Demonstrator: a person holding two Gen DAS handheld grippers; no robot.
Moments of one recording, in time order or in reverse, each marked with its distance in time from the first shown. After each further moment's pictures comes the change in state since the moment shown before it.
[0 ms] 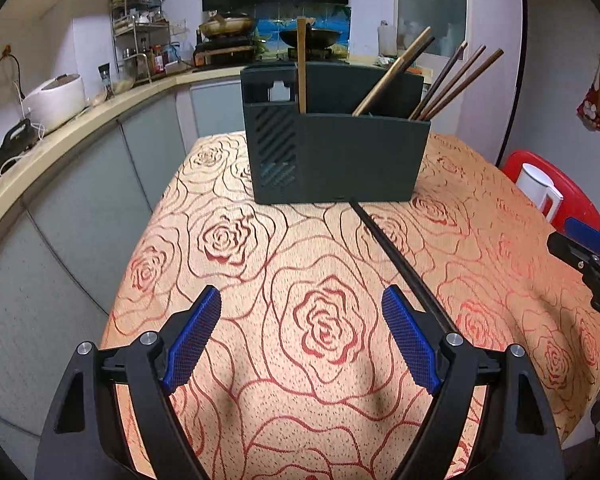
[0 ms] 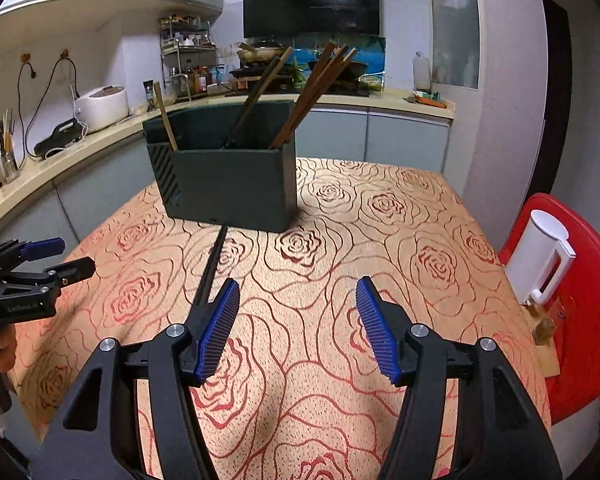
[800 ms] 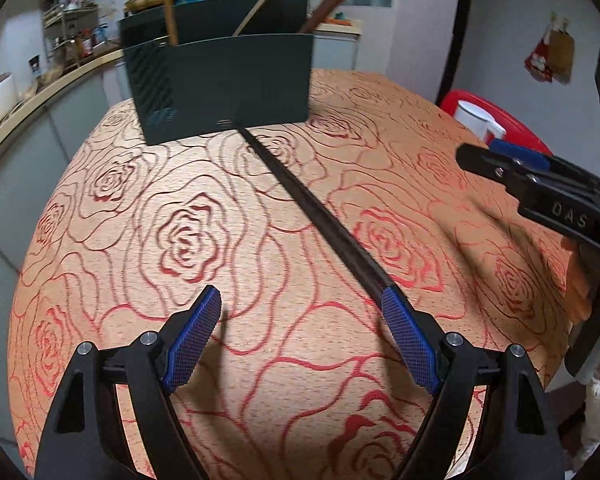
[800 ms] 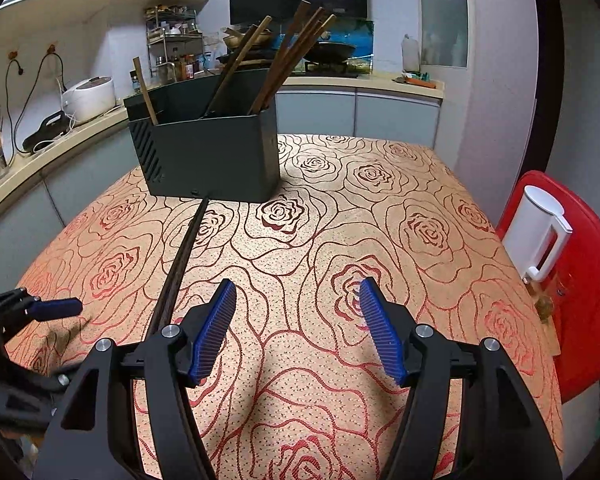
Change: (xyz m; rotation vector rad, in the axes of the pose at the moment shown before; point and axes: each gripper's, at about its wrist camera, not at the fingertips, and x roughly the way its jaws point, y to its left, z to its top) left arm 0.016 -0.076 -0.051 0.134 0.126 -0.192; right arm 0.012 -0.013 -0.023 0.034 0.047 -0.026
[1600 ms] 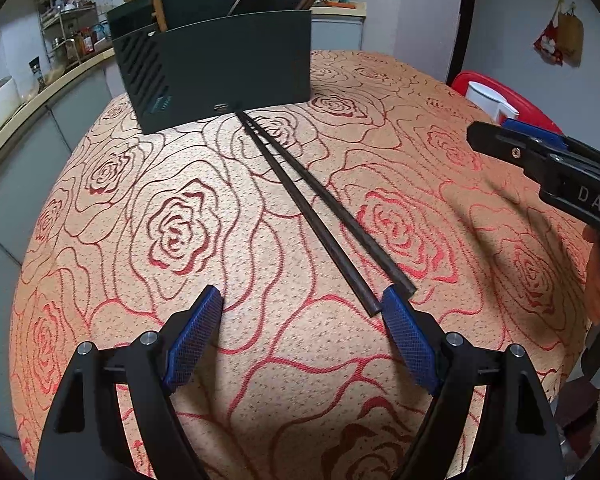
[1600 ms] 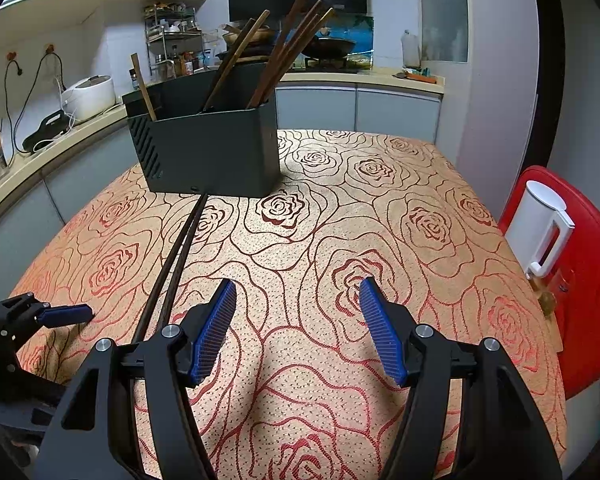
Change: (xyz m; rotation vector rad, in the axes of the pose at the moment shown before) left arm 0.014 -0.002 -0.001 0.002 0.055 0.055; right arm 0.003 -0.002 -0.002 0.003 0.013 0.009
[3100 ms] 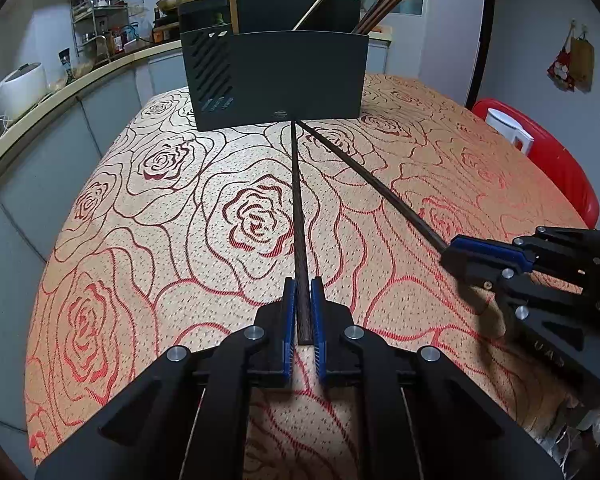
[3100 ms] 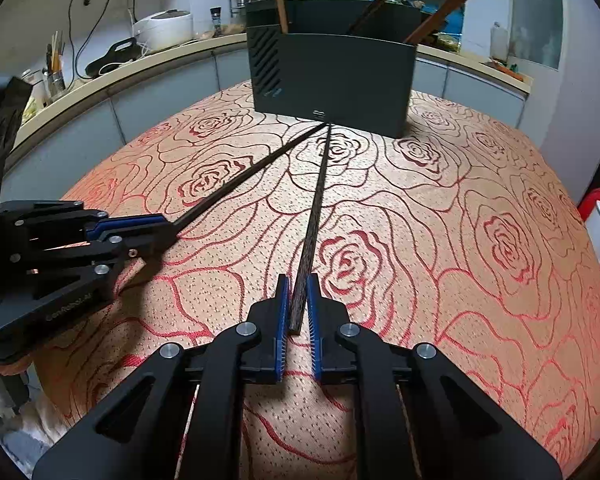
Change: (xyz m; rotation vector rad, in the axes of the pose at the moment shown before) left arm -0.019 0.044 -0.020 -0.057 -0.081 0.036; right arm 0.017 0.088 -0.039 -0.184 0.147 0.185
